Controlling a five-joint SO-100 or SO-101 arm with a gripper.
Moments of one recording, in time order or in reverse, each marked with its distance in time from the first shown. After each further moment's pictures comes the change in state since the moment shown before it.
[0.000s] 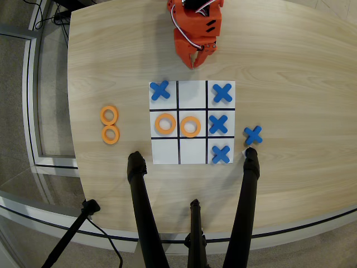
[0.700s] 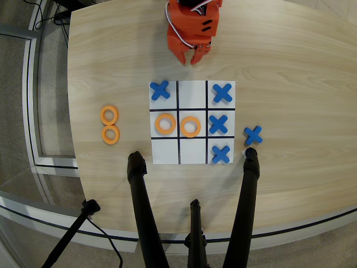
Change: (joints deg) arm 6.4 -20.0 -17.5 0.4 3.0
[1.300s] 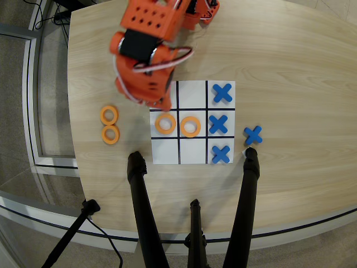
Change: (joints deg) arm 20.7 -61.4 -44.9 -18.4 -3.7
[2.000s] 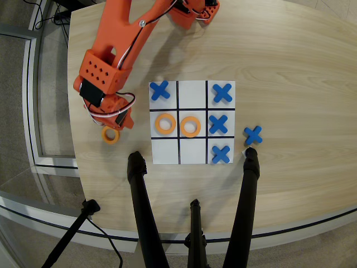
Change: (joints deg) arm 9.3 -29.8 -22.0 -7.2 -5.0
